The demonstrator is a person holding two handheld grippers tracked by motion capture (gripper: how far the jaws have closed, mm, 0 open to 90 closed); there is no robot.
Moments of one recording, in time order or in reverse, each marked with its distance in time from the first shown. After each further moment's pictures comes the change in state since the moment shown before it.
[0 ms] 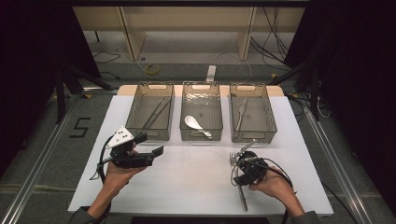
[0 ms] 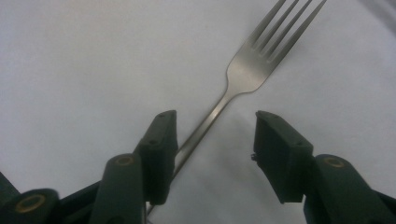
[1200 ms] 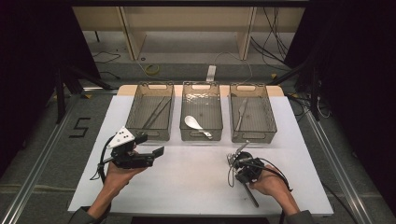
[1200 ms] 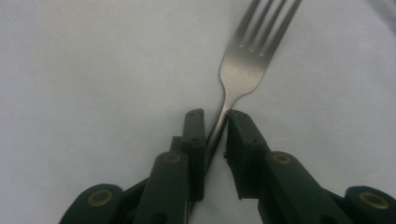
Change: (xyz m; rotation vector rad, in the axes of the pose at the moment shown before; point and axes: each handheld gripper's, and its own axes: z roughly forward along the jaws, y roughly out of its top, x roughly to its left) left arm -0.001 -0.001 0.001 0.006 0.000 0.006; right arm 0.003 0.007 0.012 0.043 -0.070 -0.037
